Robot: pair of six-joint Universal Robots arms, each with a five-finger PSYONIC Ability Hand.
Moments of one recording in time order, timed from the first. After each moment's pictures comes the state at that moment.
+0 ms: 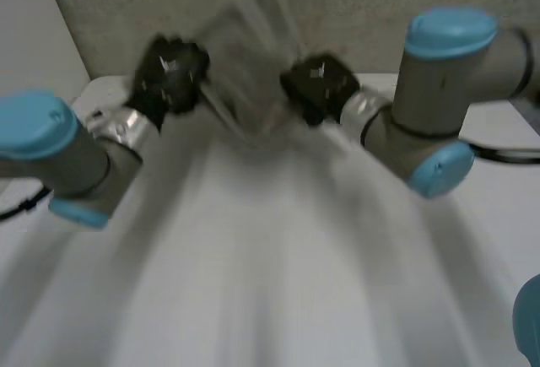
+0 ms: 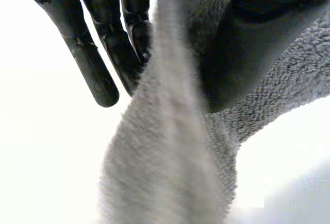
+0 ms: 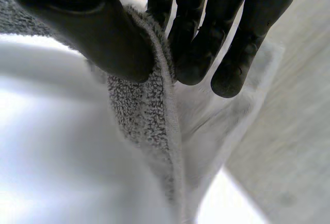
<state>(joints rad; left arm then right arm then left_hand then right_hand) 4.38 -2.12 -1.39 3.78 -1.23 3.43 2.11 -0.74 0.65 0.21 1.28 2.73 1.08 1.07 1.07 1.06 0.89 1.32 1.32 1.33 1.33 1.16</state>
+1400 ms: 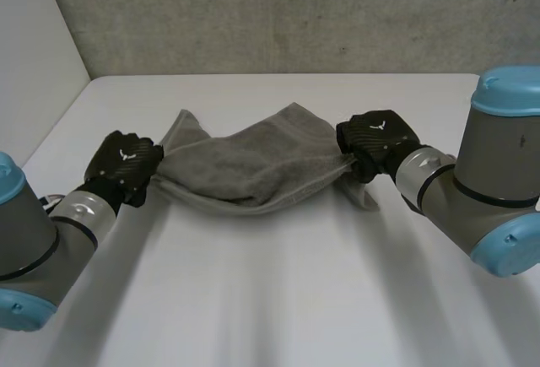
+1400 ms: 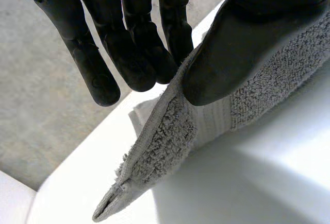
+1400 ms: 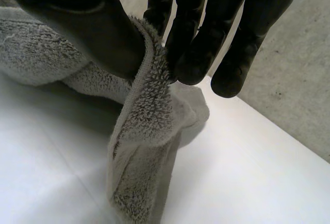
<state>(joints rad) 4.50 -1.88 -1.86 3.58 -1.32 3.64 2.00 -1.10 1.35 0.03 1.37 2.84 1.25 1.34 1.34 1.35 1.08 1.32 1.33 1.33 1.33 1.16</state>
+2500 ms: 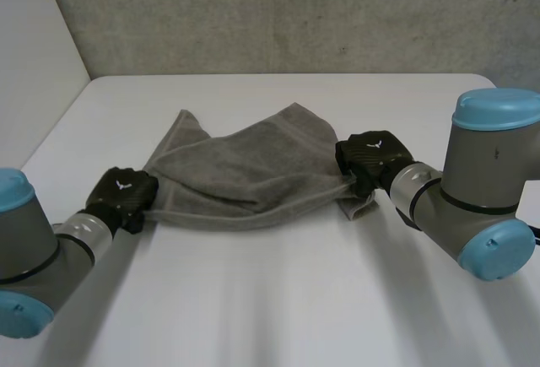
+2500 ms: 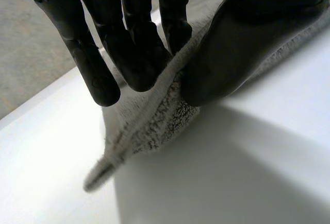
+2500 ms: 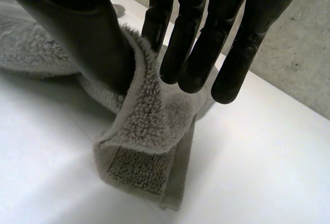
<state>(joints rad) 4.58 -2.02 -1.86 3.57 -1.28 3.55 2.00 -1.02 1.35 0.03 1.38 2.87 1.24 1.34 1.34 1.35 1.07 1.03 1.03 1.03 1.04 0.85</state>
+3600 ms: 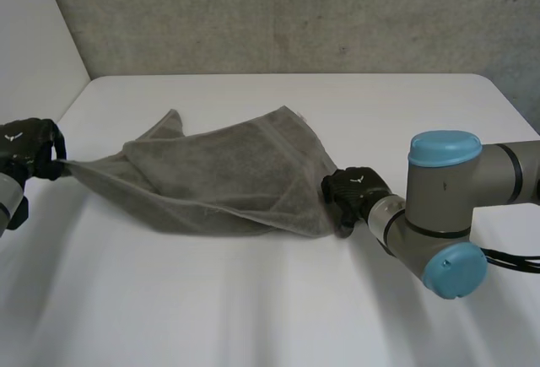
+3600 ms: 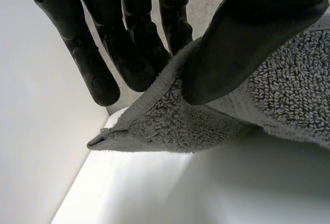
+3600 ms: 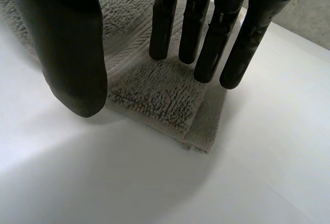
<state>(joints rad) 4.86 -1.91 -1.80 3.59 -1.28 3.26 2.05 -0.84 1.32 -0.02 1.44 2.89 1.24 1.34 1.34 1.36 1.08 0.62 0.62 0.63 0.63 0.46</state>
